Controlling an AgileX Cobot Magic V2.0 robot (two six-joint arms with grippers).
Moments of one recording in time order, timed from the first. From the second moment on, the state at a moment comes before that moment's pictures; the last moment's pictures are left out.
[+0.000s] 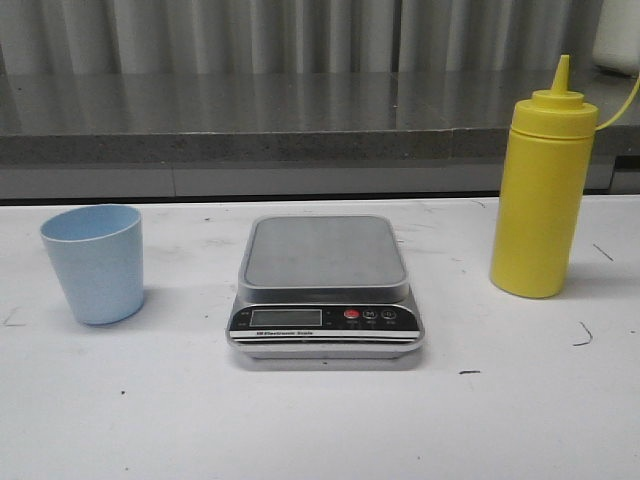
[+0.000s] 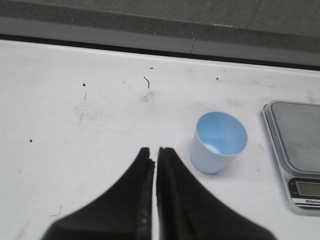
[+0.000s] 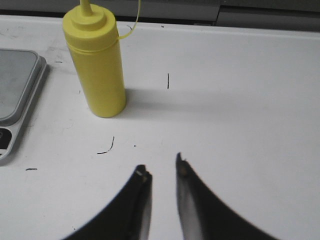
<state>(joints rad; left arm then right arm) -0.01 0.63 -0.68 -0.08 0.65 -0.04 0.00 0.53 -0.61 0.02 0.71 -0.01</state>
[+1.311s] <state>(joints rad) -0.16 1.82 -1.27 -0.11 0.79 -0.03 0.00 0.53 -0.61 0.01 0.72 -0.03</state>
